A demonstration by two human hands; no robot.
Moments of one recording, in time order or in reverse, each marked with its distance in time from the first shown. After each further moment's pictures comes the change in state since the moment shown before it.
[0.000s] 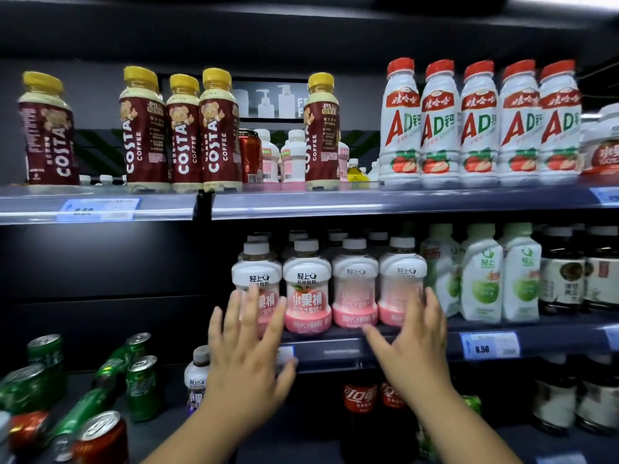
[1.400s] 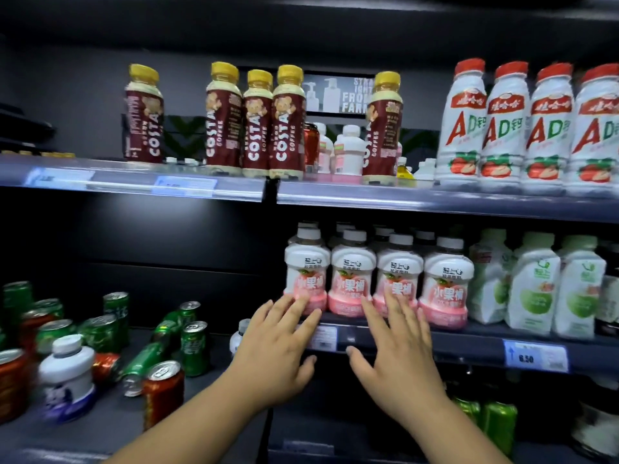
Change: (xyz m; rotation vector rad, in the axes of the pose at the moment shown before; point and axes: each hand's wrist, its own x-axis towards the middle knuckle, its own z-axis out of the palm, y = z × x) left_hand -0.016 -0.023 -0.030 0.073 -0.362 0.125; right_hand -0.048 -0.052 0.015 -0.274 -0.229 -0.426
